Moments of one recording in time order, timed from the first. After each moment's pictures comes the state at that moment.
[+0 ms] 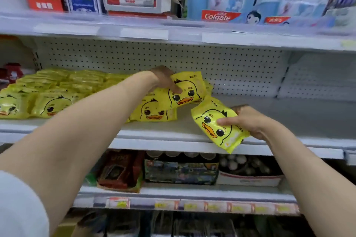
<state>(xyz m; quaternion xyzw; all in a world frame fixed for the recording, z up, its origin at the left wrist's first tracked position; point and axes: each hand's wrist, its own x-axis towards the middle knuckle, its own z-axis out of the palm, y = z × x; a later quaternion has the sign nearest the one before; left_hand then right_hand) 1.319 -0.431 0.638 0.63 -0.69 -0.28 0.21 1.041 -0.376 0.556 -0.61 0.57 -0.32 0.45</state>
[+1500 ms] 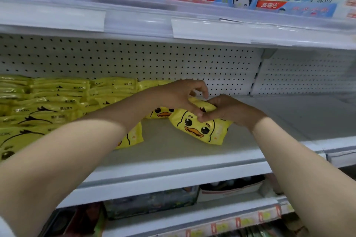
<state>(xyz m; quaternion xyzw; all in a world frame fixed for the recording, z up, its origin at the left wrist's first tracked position) 1.210 -0.531 0.596 0.29 -0.91 -0.24 0.16 1.010 -0.483 0.568 -0.67 0.59 -0.25 0.37</state>
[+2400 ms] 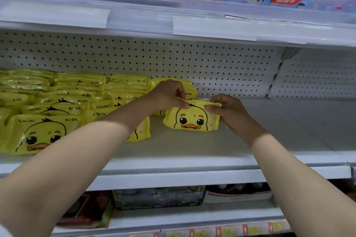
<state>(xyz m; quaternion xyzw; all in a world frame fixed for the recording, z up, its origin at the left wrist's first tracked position) 1.241 -0.540 0.568 0.50 -0.80 -0.23 0.26 1.017 -0.503 0.523 -0.56 0.48 -0.51 0.44</state>
